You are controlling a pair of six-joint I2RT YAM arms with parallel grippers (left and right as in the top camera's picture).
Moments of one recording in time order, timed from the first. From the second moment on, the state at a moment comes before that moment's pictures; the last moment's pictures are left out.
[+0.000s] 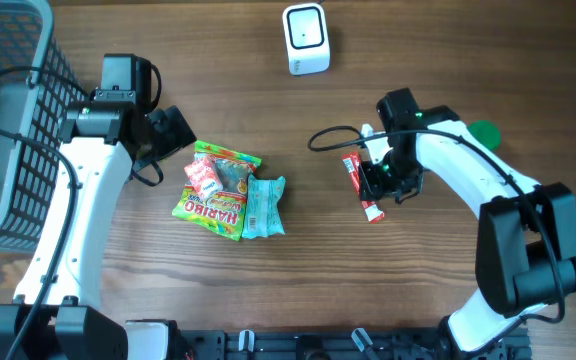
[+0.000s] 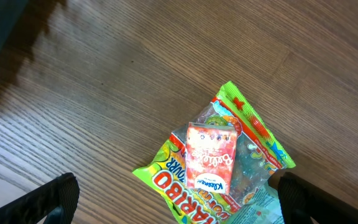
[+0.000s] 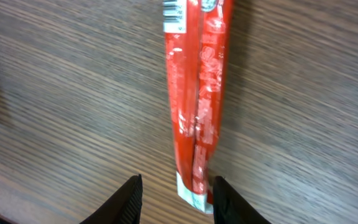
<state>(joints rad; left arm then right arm) -0.04 1.51 1.34 -1.09 -0.11 -0.58 0.27 1.82 1.15 -0.94 -0.27 -0.03</state>
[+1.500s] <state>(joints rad) -0.04 1.51 1.34 -1.09 -0.11 -0.58 0.26 1.82 1.03 -0.80 -0.25 0.00</state>
